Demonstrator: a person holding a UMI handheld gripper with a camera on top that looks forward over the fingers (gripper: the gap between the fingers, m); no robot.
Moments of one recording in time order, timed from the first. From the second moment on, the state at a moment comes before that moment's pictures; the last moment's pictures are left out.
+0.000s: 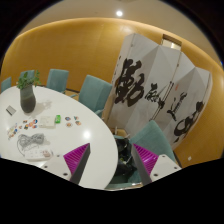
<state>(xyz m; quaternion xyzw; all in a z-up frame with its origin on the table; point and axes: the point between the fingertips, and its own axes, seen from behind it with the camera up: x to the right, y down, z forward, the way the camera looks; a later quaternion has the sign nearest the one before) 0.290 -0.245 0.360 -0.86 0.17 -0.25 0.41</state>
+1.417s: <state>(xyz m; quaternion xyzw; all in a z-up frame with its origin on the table) 0.043 -0.010 0.023 -0.88 0.04 -0.03 0.47</state>
